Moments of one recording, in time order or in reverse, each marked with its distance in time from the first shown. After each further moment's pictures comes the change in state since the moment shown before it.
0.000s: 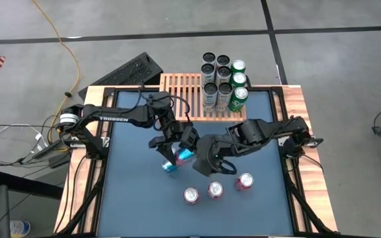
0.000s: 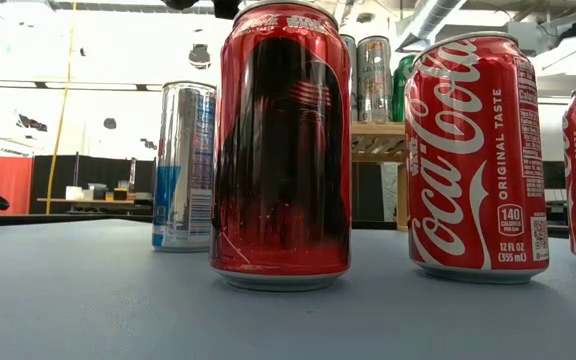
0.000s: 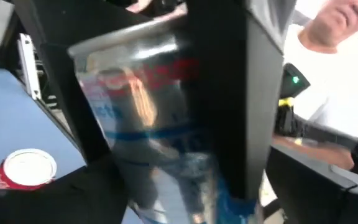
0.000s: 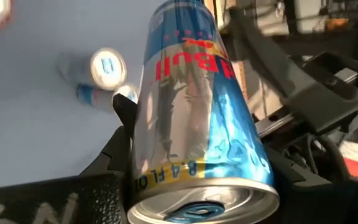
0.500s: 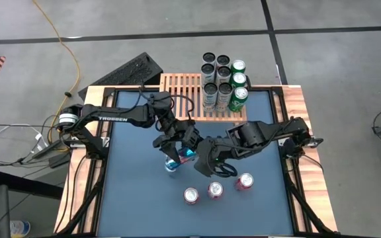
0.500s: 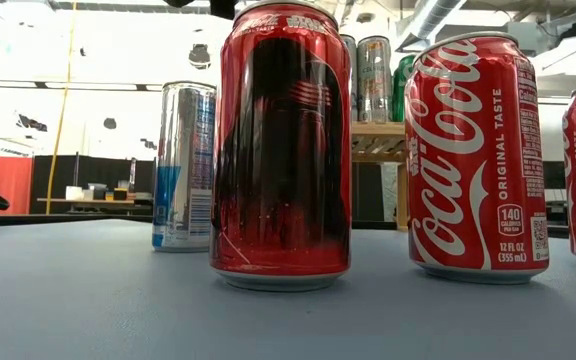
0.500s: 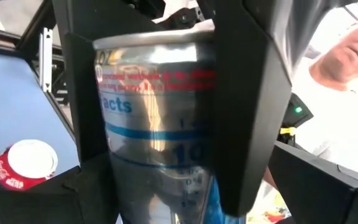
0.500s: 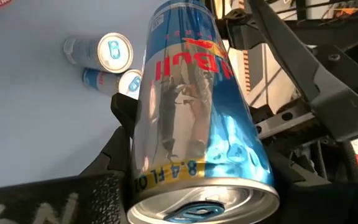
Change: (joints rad) left arm -0.002 -0.004 0.001 -0.064 -0.107 -0.081; right arm 0.011 0.002 0.000 -0.043 0.059 0.007
